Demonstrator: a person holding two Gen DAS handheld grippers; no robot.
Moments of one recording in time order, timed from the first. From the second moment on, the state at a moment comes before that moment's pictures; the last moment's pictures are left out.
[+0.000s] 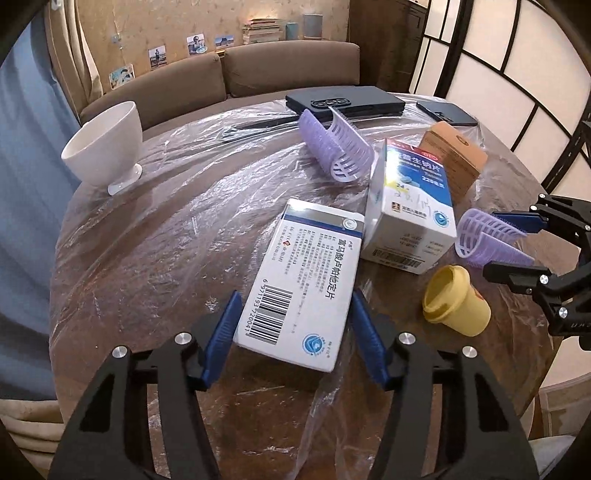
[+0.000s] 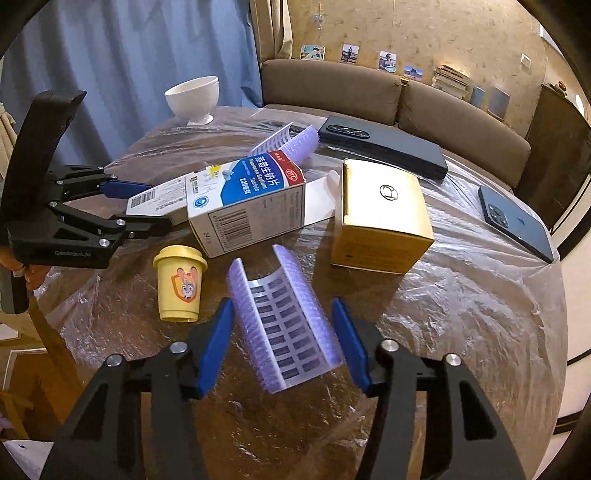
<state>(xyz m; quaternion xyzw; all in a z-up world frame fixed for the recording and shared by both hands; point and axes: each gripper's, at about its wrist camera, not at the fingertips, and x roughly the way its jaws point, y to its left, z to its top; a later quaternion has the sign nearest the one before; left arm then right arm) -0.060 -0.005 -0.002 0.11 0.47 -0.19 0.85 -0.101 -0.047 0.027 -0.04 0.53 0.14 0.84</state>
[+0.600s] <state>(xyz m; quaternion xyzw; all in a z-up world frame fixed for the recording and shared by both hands) -0.077 0.002 0.017 0.07 0.45 -0.19 0.87 -0.113 -0.058 0.040 0.02 0.52 0.11 0.84</state>
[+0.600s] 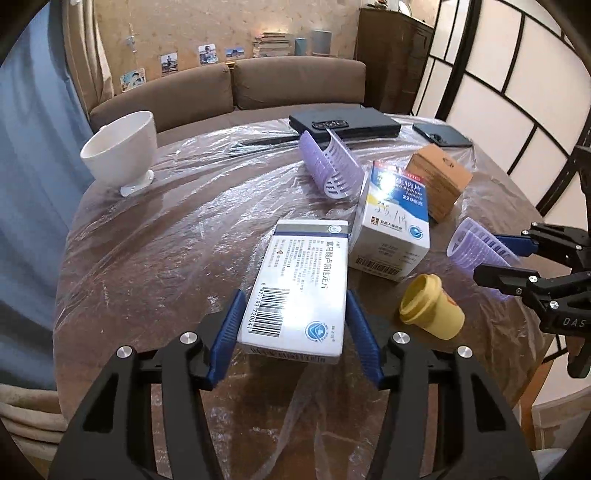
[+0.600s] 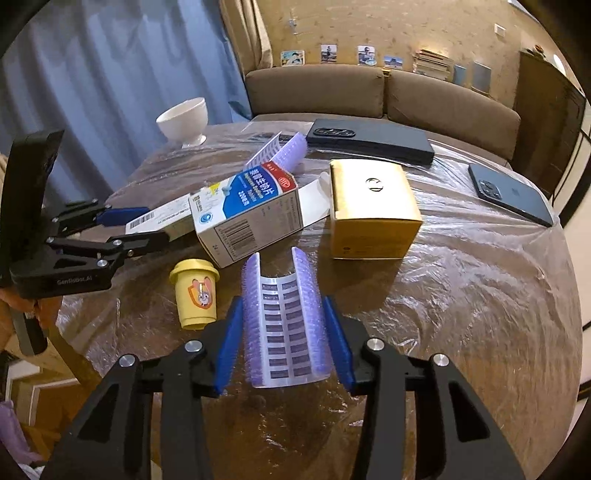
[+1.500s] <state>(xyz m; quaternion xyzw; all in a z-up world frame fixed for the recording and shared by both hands) -0.125 0.021 0.050 0.03 0.42 -0.19 0.89 -0.146 -0.047 0.061 0.04 0.51 0.10 0.85</state>
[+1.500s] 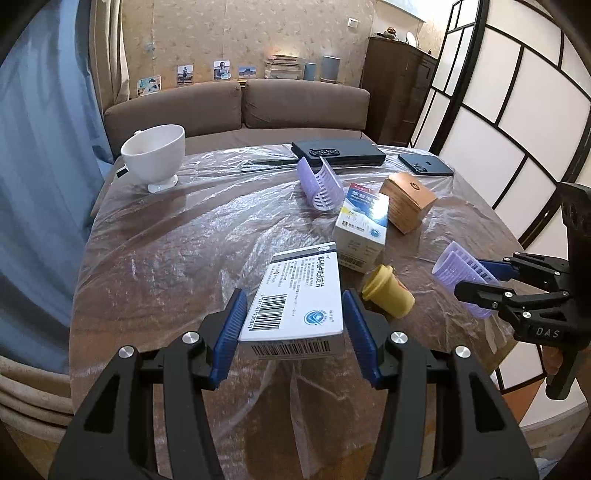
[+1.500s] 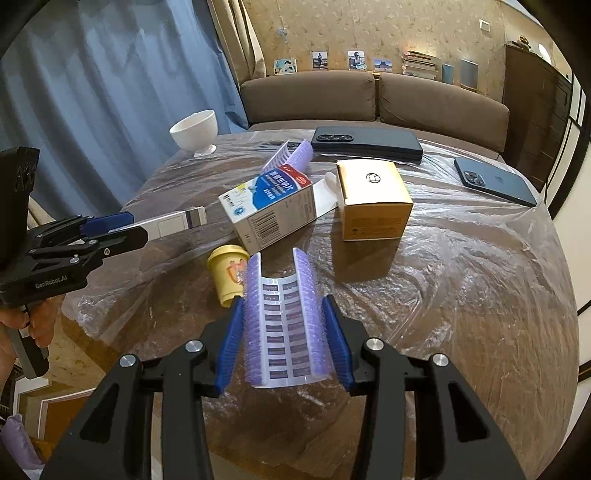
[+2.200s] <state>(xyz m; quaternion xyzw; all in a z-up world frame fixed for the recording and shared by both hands) -0.192 0.015 0.067 0.02 0.41 -0.21 0.89 -0.202 -0.041 0.076 0.06 0.52 0.09 0.85</state>
